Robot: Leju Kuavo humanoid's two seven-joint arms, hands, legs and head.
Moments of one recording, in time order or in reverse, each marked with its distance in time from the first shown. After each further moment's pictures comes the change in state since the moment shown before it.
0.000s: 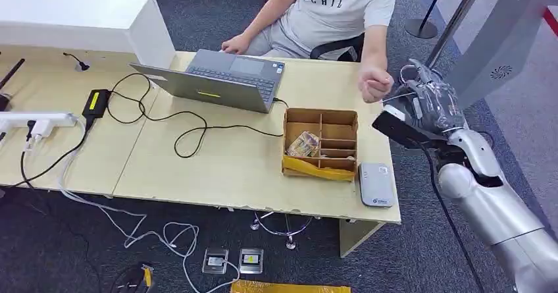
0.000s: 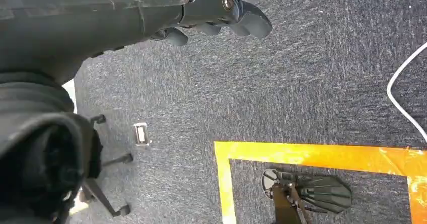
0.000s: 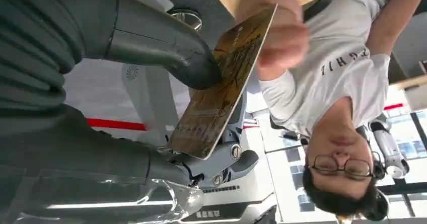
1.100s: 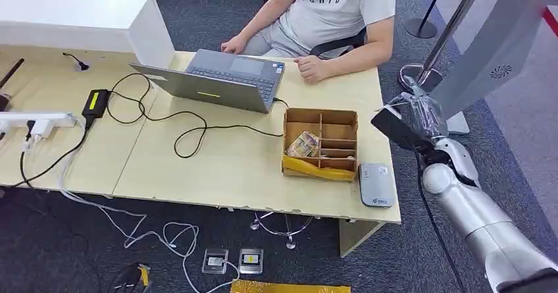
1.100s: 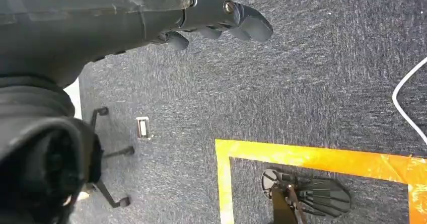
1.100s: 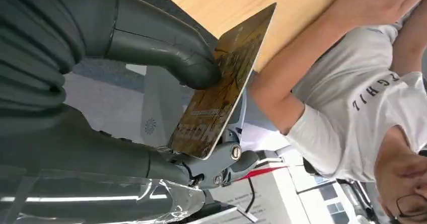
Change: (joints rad) left arm 0.004 0.003 0.027 0.000 0.023 -0.001 0.019; right arm -0.020 0.119 0.008 0.312 -0.183 -0.072 -0.101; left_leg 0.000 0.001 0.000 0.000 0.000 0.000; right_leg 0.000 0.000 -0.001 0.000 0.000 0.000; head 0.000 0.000
